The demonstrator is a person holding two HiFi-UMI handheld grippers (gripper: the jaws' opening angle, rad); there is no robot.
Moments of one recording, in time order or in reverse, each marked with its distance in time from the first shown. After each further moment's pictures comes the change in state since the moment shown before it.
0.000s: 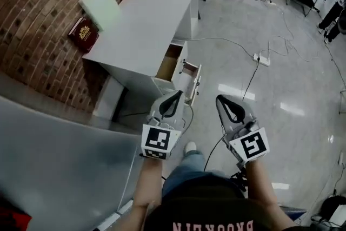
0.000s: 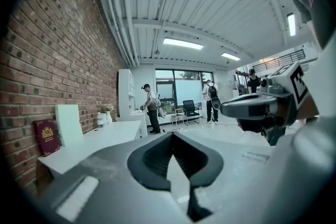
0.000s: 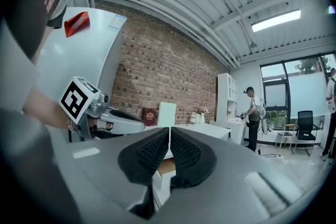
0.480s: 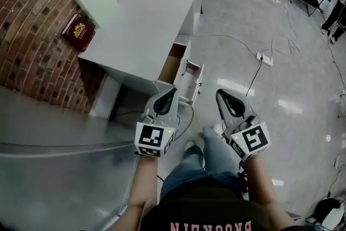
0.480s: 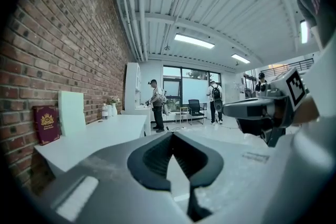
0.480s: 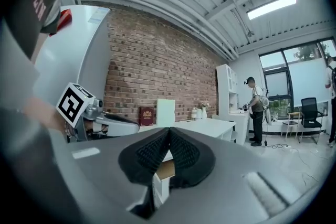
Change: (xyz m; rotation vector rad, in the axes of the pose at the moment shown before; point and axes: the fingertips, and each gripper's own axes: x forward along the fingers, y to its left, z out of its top) left arm 0.040 0.069 -0.024 -0.112 0.011 0.039; right arm 0.079 -0.032 -0.019 0.083 0.040 0.021
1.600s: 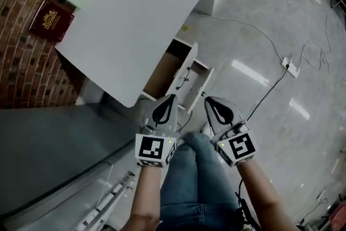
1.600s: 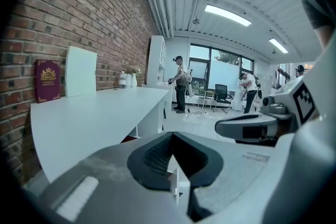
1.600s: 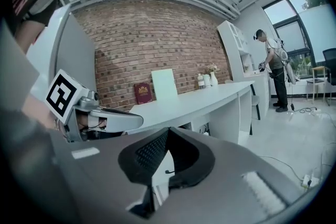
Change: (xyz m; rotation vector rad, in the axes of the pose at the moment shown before) left arm 0.201 0.073 -0.144 -0.173 0.198 0.246; right arm 0.188 -0.128 -0.186 0.187 0.185 0.233
